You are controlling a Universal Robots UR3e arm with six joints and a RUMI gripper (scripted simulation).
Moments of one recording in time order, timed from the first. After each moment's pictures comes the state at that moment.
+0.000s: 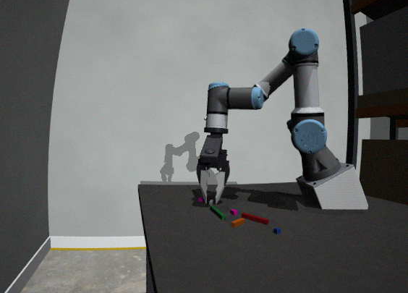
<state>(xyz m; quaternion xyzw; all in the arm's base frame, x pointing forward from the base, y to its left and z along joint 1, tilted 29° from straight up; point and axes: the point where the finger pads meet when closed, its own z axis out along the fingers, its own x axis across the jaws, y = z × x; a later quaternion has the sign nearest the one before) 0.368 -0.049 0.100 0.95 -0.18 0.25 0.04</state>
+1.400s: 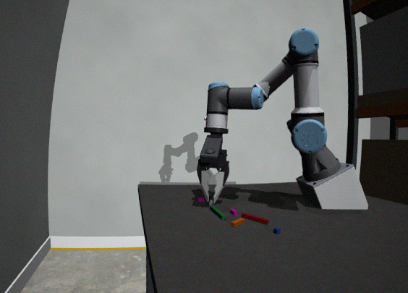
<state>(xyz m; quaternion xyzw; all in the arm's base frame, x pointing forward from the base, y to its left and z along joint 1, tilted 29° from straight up) 0.368 -0.049 0.100 0.95 -0.18 0.25 0.04</state>
